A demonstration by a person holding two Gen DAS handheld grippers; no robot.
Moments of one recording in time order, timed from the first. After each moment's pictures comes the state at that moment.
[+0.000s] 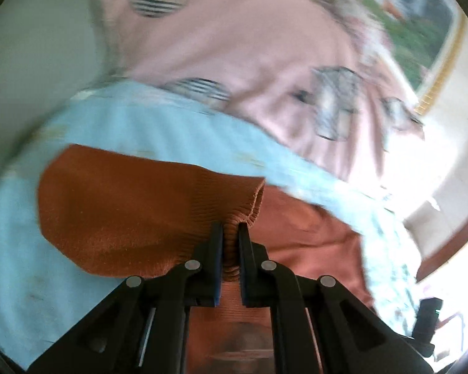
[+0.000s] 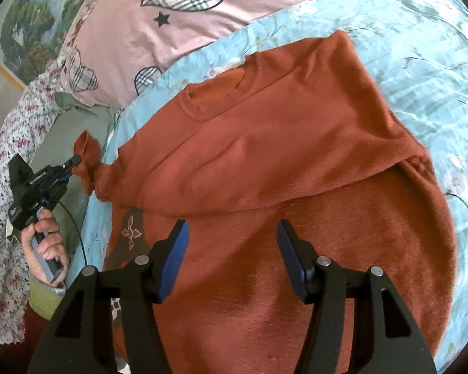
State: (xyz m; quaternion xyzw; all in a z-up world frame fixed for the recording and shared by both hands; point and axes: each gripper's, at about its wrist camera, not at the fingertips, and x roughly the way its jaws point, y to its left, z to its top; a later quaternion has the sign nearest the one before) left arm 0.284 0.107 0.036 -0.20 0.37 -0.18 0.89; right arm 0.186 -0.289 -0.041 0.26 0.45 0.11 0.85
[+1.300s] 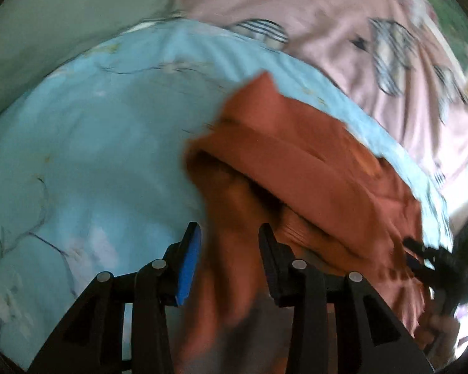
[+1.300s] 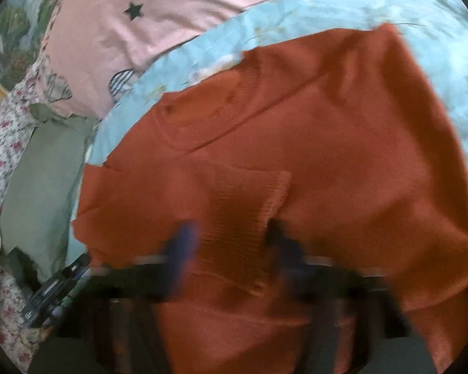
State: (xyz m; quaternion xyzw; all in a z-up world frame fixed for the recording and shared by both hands) left arm 0.231 0.133 -0.055 -0.19 0.44 -0.02 0.88; right arm 0.300 -0.261 -0.073 0.26 0.47 0.12 0.83
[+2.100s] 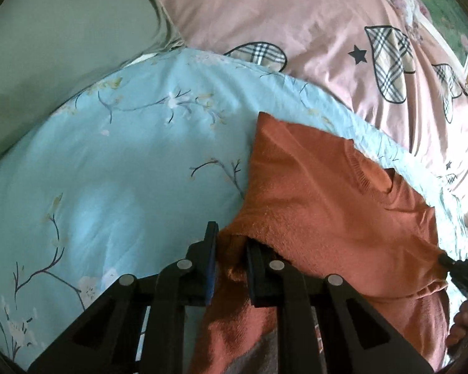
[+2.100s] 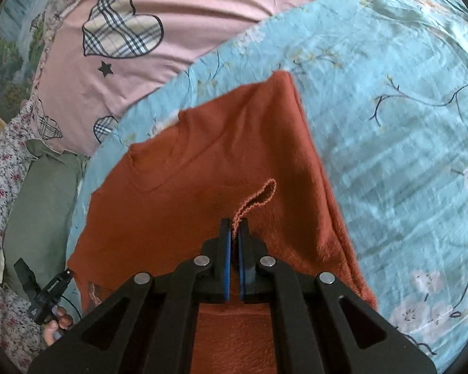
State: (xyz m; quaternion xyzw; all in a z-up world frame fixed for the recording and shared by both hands) left arm 0.238 0.125 -0.044 -0.14 0.41 0.00 0.90; right arm 0.266 -0.363 -0.062 0.28 0.42 0.06 0.86
